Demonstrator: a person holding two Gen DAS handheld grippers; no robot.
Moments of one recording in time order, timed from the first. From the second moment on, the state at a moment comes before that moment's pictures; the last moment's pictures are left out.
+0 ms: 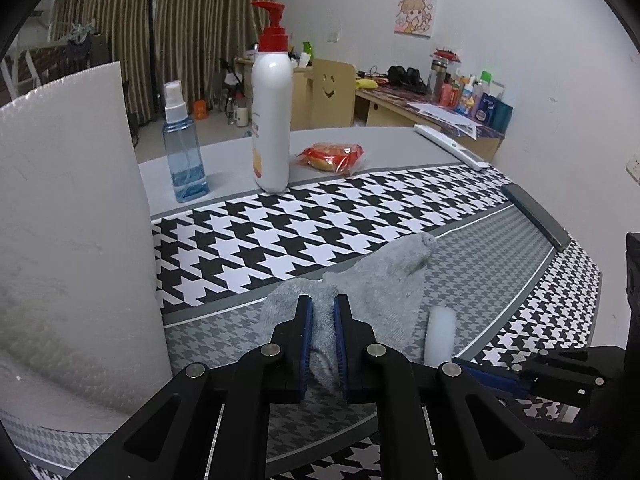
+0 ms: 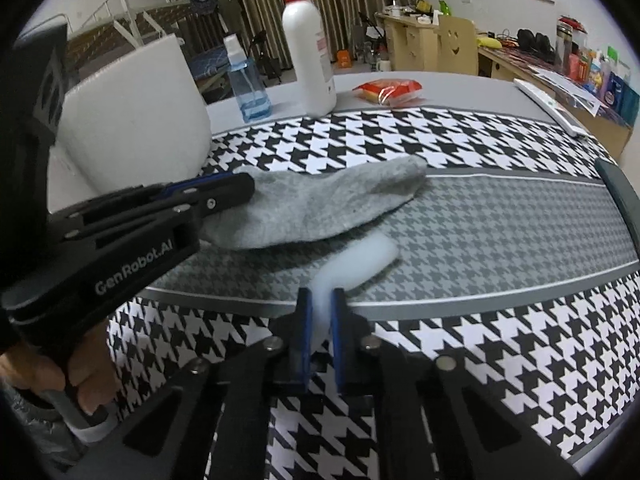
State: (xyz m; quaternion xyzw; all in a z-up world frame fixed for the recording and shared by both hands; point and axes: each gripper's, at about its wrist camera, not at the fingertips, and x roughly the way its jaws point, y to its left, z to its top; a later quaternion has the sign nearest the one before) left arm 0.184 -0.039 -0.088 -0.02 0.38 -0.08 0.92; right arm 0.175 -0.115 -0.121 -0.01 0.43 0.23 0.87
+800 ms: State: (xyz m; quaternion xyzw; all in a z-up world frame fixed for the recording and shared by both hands) left arm 0.155 -0.045 -0.065 0.00 0.35 -0.11 0.93; right arm 0.148 -0.150 -0.083 0.01 0.37 0.23 0.90
